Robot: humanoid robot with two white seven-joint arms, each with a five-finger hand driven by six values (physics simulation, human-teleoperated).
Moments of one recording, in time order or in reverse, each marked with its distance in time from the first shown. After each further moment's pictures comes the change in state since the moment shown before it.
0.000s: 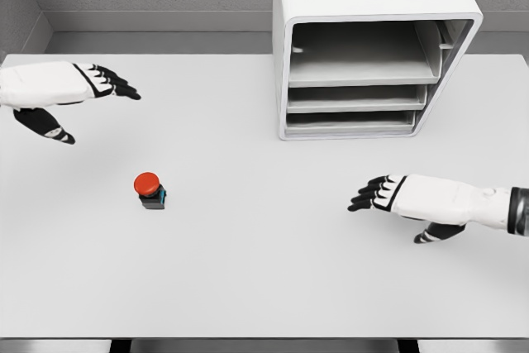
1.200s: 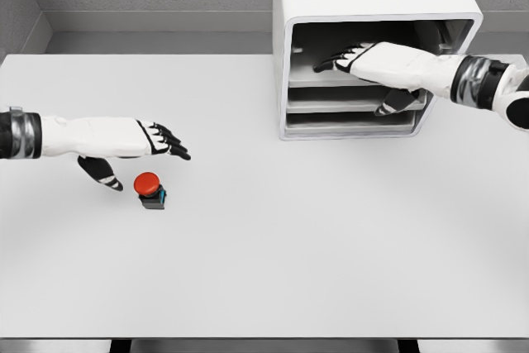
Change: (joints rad) left arm 0.008 -0.103 -0.180 -0.040 -0.052 0.000 0.000; right arm -0.597 0.238 0.270 0.238 0.100 0.294 0.000
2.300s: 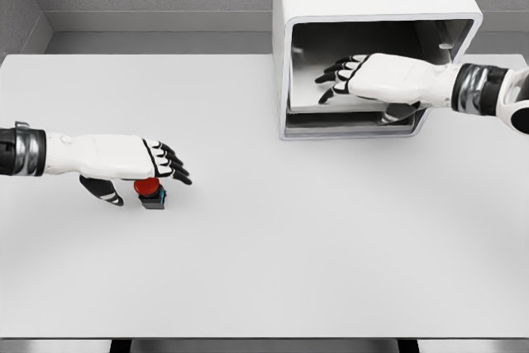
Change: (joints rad) left arm 0.035 0.043 -0.003 -0.109 -0.076 0.000 0.000; right arm -0.003 -0.049 0.021 -0.038 0.044 -0.141 -0.001
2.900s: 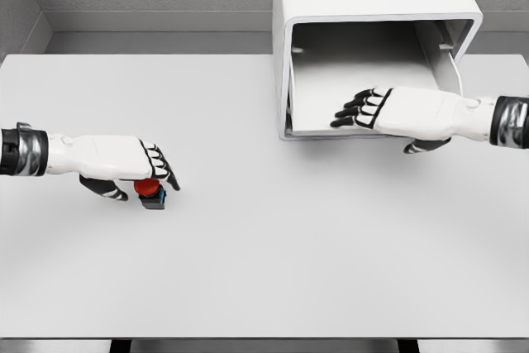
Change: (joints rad) left arm 0.000 -0.009 -0.003 0.028 -0.047 0.000 0.000; right arm 0.163 -0.131 -0.105 -0.111 -0.022 -0.136 -0.004
